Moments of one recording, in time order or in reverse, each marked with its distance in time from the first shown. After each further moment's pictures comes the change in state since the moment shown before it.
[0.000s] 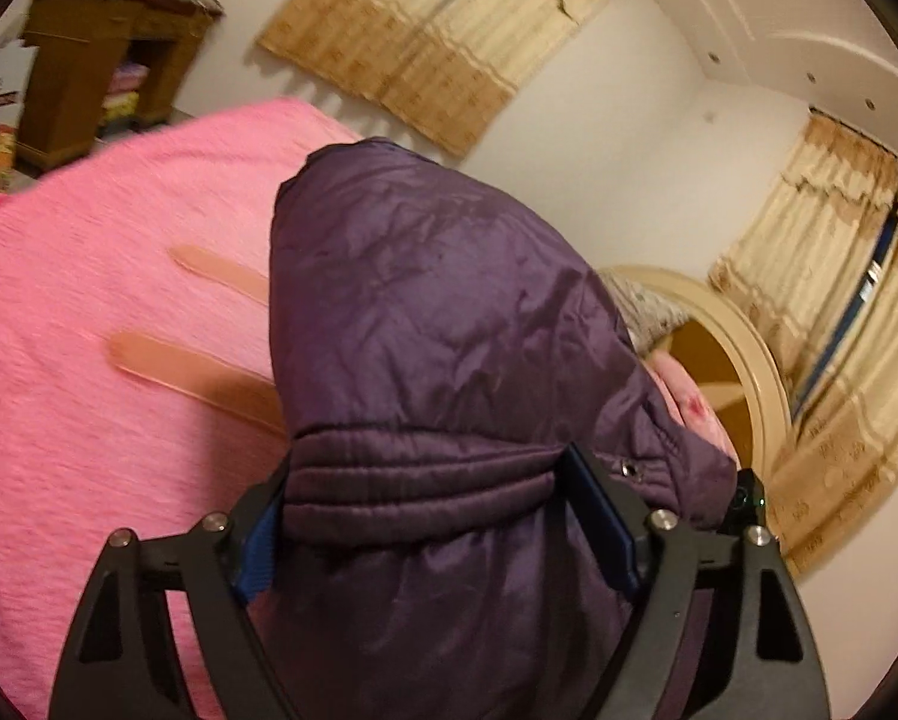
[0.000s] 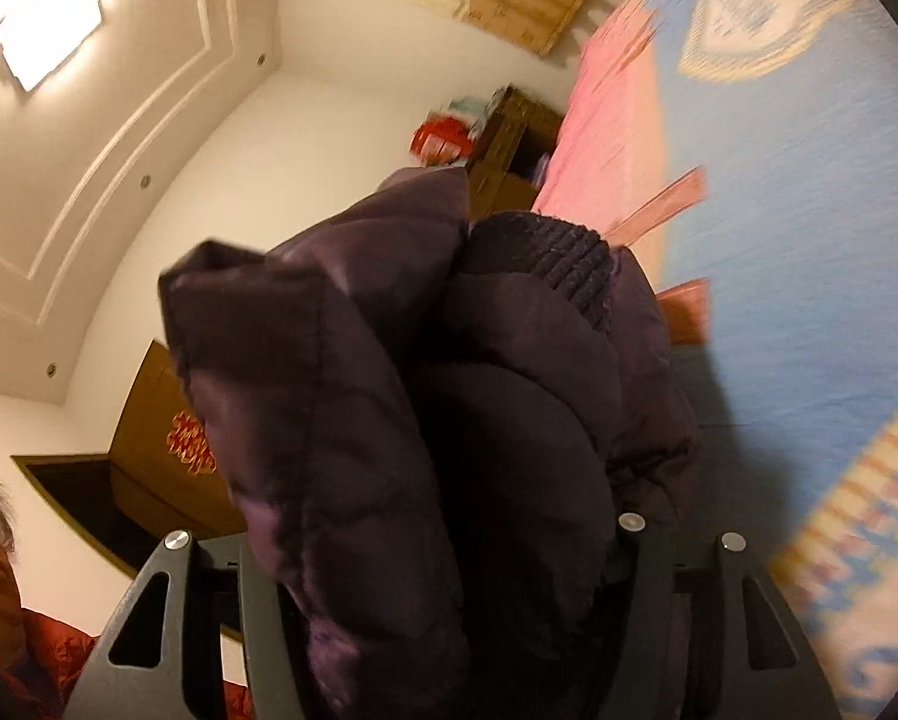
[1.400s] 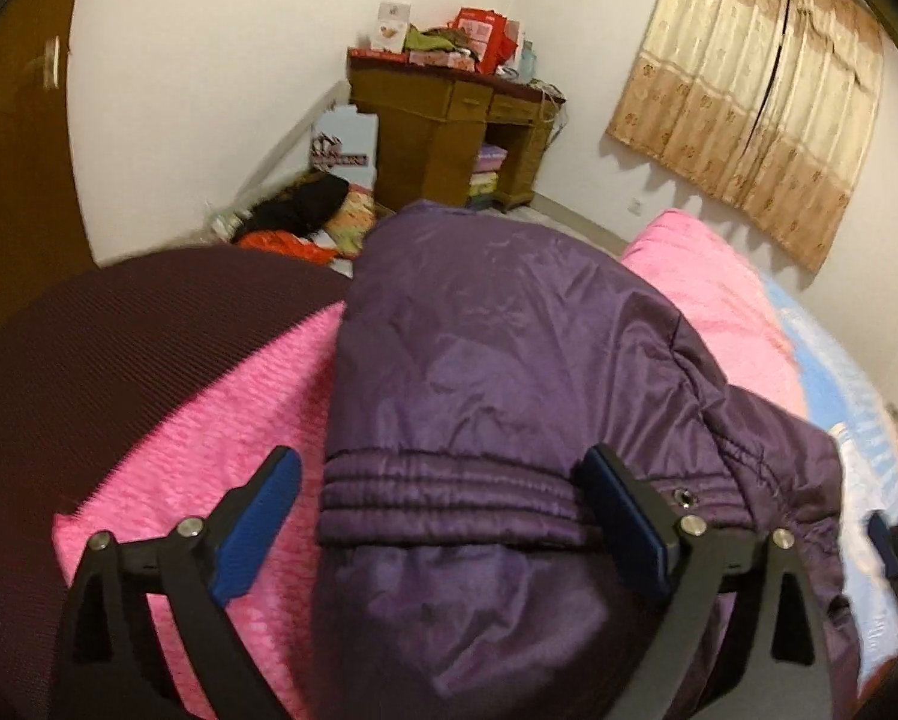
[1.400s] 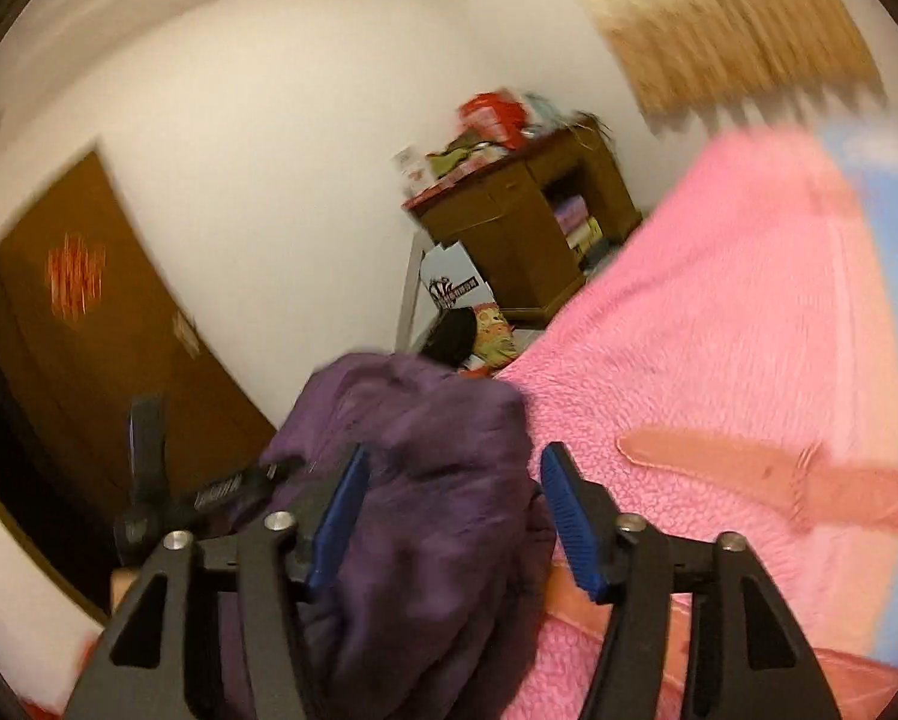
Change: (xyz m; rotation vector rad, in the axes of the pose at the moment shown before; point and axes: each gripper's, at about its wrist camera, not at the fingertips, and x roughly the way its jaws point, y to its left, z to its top) left arm -0.051 0.162 0.095 -0.155 -0.215 0.903; right arm 0.275 0.104 0.058 -0.597 0.067 -0.316
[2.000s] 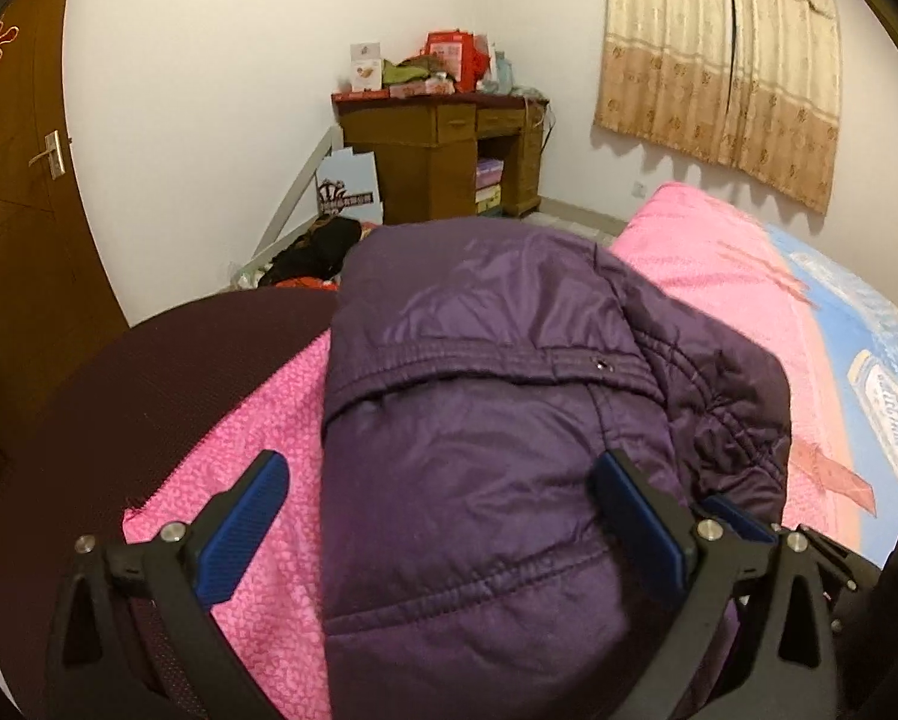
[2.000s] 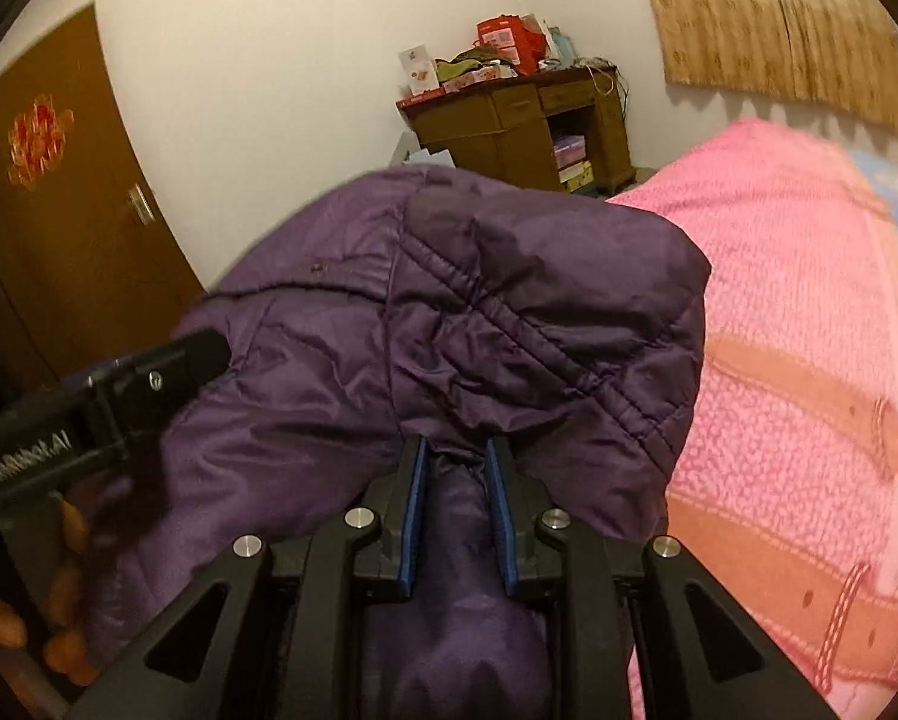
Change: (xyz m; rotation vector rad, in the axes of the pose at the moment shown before) left arm -0.023 -0.016 -0.023 0.150 -0.050 0.096; right arm 0.102 0.043 -0.065 -0.119 0.189 -0.132
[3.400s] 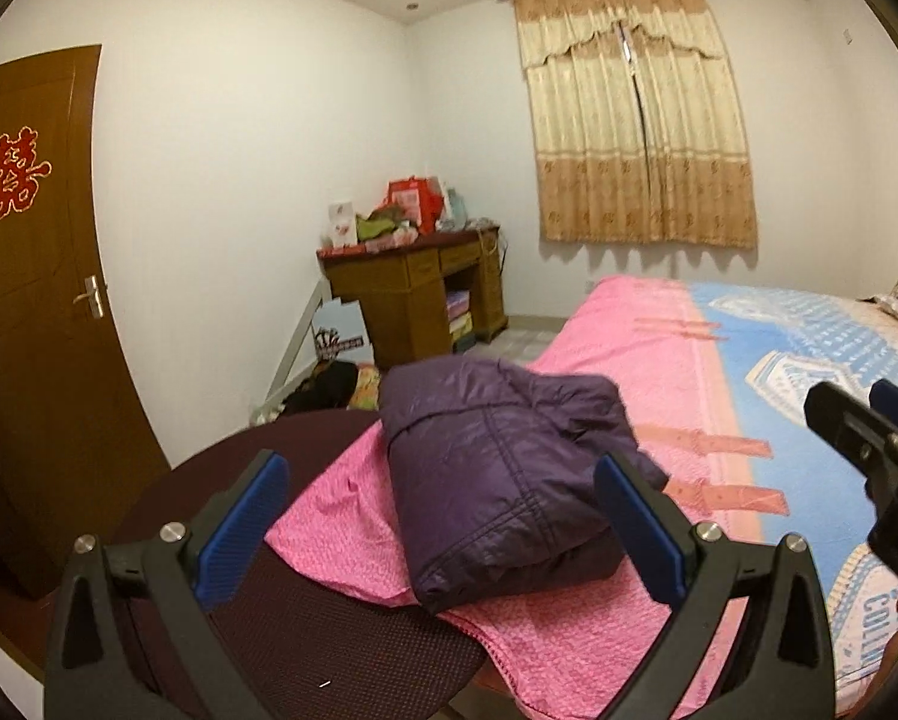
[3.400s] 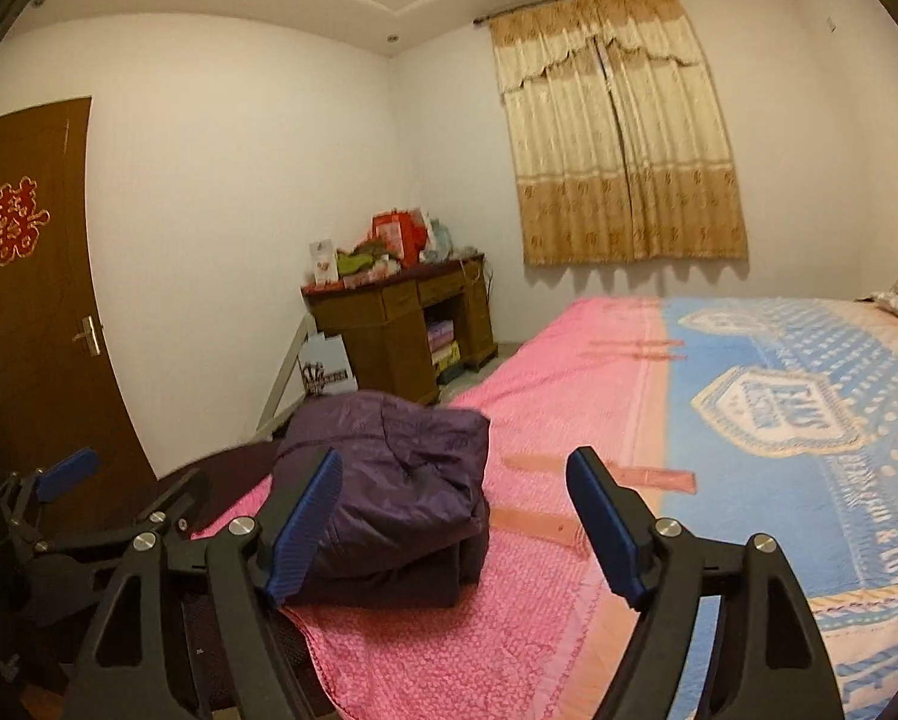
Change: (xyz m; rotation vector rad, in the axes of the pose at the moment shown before) left arm -0.226 0.000 -0.062 0.152 -0.371 -0.036; right arm -0.328 0.097 -0.073 0.044 -0.477 -0.338
